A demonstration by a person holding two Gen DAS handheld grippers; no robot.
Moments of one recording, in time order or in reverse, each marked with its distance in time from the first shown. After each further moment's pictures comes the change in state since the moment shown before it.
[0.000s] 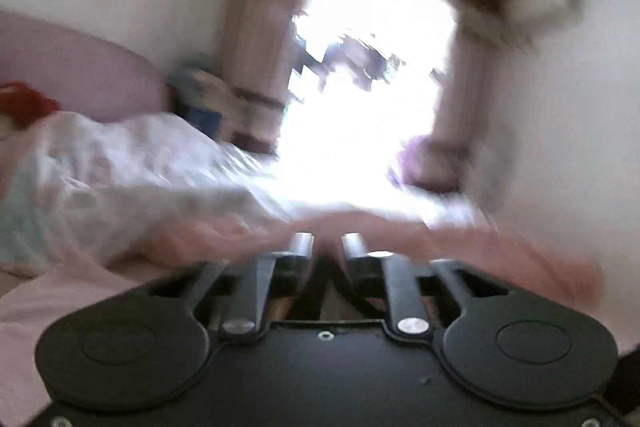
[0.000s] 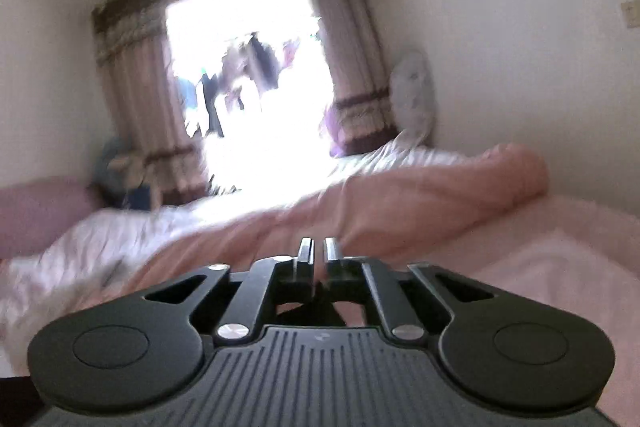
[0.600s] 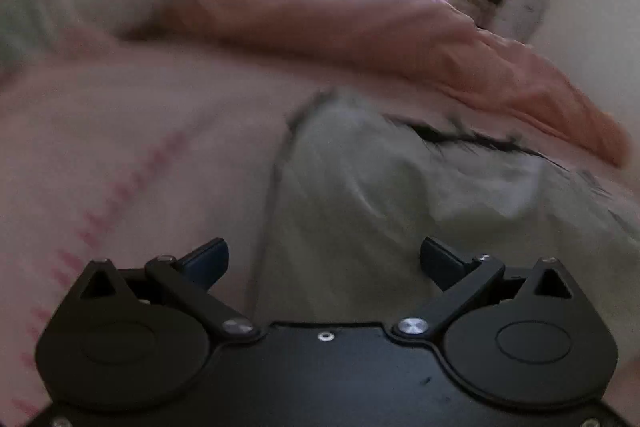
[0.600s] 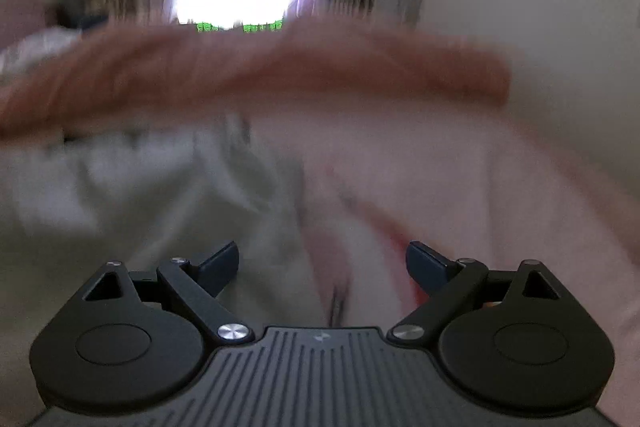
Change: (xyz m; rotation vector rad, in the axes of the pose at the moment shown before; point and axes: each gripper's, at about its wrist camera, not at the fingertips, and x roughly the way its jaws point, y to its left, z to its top) left arm 0.056 0.083 -0.178 -0.016 0.591 -0.061; right arm 0.012 -0.062 -0.166 -0.286 0.452 -0.153
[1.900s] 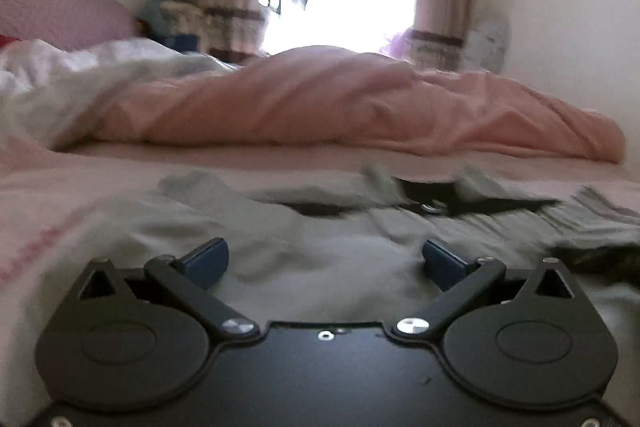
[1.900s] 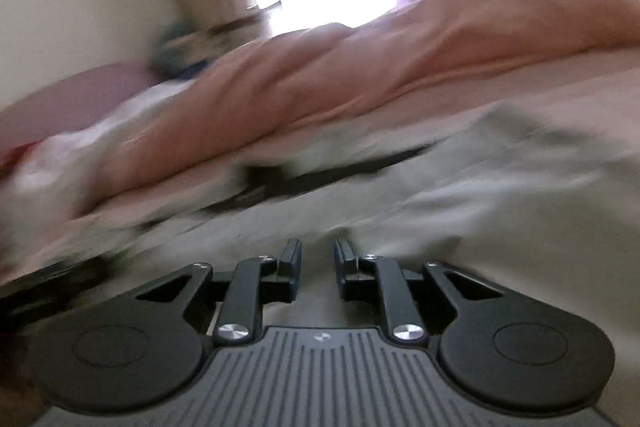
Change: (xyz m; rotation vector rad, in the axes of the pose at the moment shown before) left arm 0.073 -0.127 -0.013 0.213 -0.315 0.113; right arm 0.005 0.146 -0.002 0.168 -0.110 0.344
